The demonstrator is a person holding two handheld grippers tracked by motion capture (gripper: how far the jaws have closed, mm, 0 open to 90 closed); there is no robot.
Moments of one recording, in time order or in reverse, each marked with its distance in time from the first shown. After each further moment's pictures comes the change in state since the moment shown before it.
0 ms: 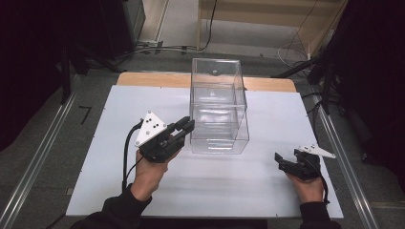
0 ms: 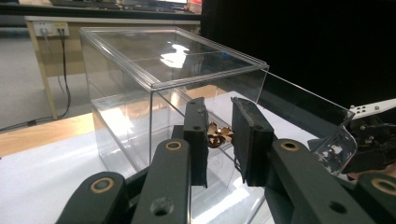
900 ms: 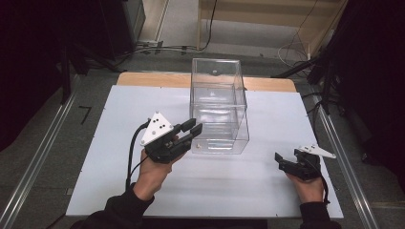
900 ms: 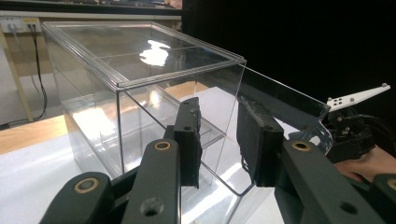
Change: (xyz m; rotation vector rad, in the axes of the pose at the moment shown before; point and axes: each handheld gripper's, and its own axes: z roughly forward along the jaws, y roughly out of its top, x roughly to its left) left arm -0.005 0.000 0.006 0.019 -0.075 0.006; right arm 0.000 0.000 0.000 -0.001 0.001 -0.001
